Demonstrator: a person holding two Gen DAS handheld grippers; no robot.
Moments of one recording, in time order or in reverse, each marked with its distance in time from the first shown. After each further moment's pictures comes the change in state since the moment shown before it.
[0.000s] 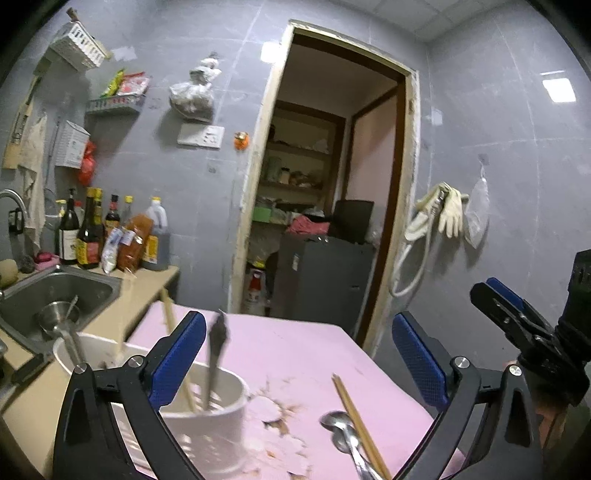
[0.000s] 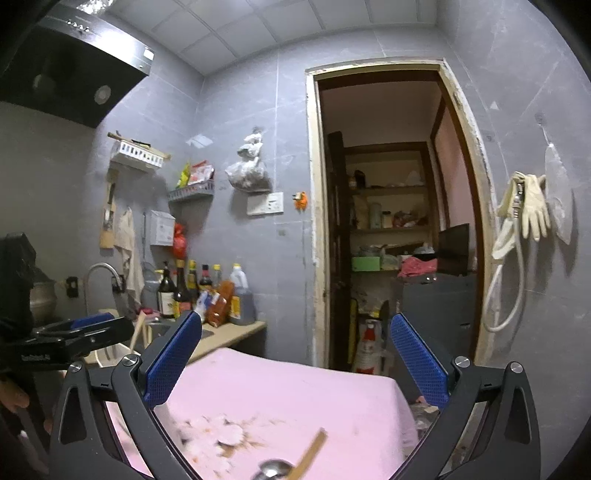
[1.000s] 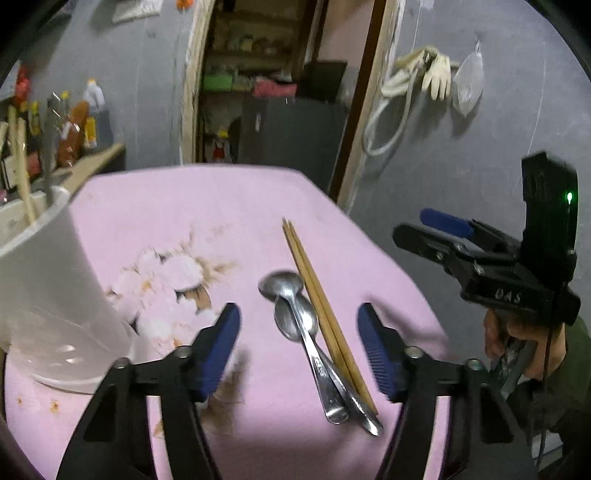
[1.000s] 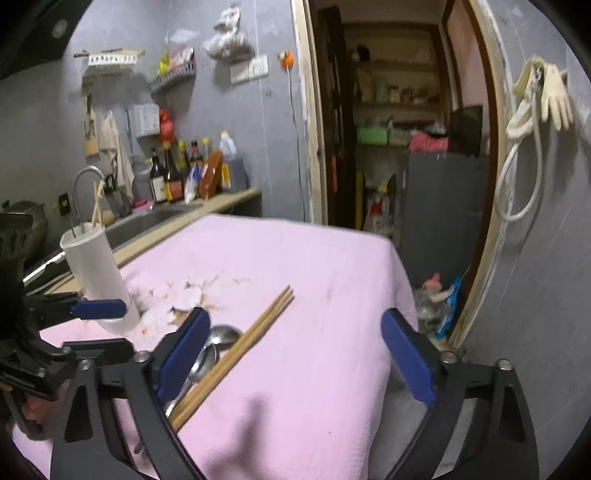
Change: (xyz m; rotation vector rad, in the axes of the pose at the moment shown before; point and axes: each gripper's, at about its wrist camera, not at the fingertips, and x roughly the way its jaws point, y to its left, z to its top) left arm 0.093 -0.050 -0.096 0.041 0.570 -0.102; right arm 0.055 -0.065 -0.092 0.066 0.549 0.091
